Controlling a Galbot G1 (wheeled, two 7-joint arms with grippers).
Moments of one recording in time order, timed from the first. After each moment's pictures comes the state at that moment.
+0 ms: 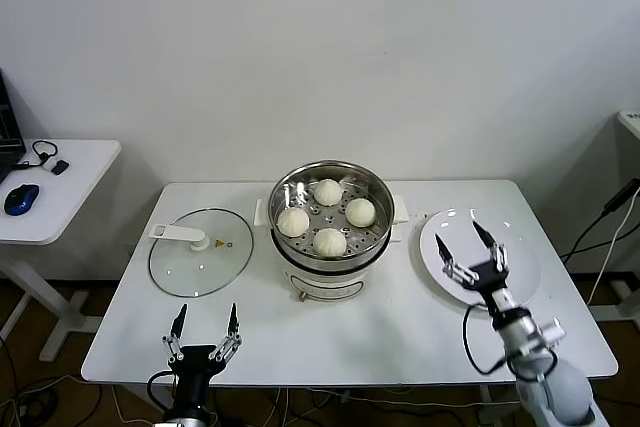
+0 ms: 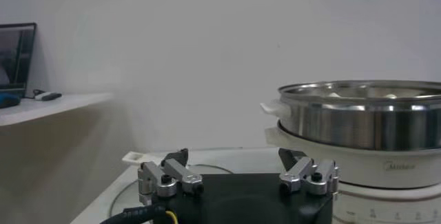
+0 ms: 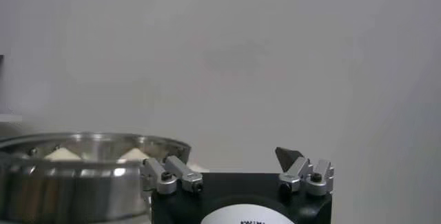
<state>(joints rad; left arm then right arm) 1.82 -1.58 -0.50 -2.05 0.06 -0.20 -0.07 -1.43 1.08 0.59 1.74 0.46 0.34 -0.26</state>
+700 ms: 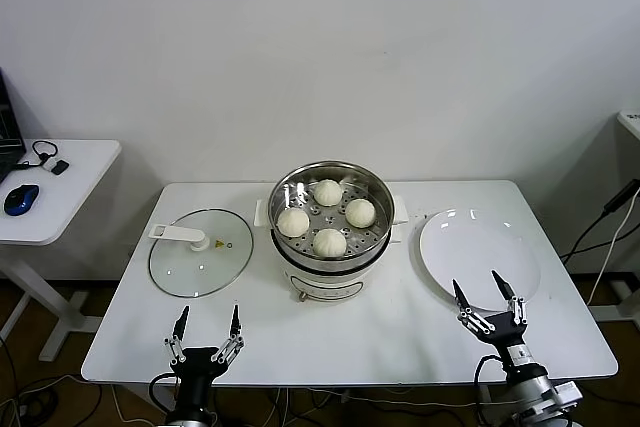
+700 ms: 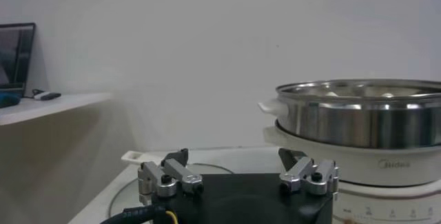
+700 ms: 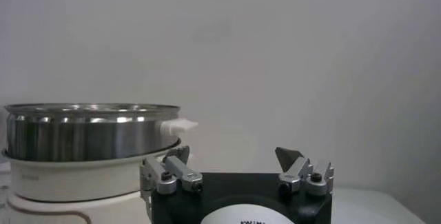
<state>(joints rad) 1.83 -1.59 -0.49 -2.05 0.08 -0.21 -0.07 -1.63 1.16 0.66 1.75 0.44 0.42 -0.25</state>
